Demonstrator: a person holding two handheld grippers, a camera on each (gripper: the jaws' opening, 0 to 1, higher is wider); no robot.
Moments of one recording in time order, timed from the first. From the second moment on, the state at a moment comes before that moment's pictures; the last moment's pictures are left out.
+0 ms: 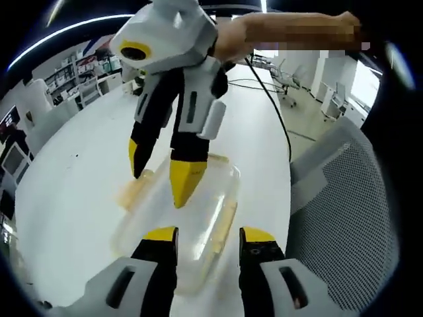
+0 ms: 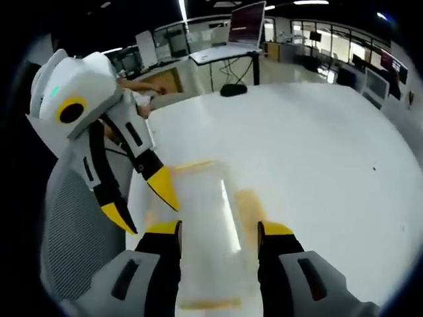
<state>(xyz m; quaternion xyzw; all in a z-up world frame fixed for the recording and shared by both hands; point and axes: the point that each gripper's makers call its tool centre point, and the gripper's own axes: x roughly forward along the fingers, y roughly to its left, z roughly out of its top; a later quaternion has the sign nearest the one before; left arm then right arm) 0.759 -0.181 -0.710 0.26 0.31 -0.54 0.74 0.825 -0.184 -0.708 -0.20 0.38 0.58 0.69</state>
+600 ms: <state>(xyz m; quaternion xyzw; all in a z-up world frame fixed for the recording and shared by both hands) 0.760 -0.183 -0.716 0.36 0.24 -0.55 0.72 0.826 -0.177 -0.722 -0.22 0.42 0.61 0.63</state>
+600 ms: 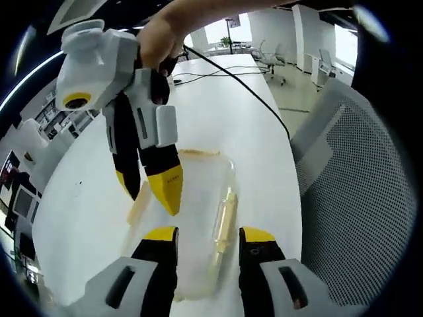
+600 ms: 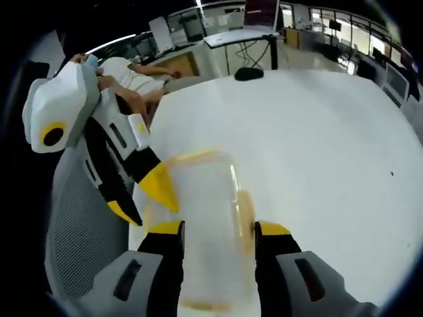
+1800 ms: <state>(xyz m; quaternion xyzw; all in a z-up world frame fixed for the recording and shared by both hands) 0.759 -0.192 -0.716 0.42 0.19 -0.56 0.69 0.822 -0.174 -0.725 -0.22 0.45 0.63 0.60</state>
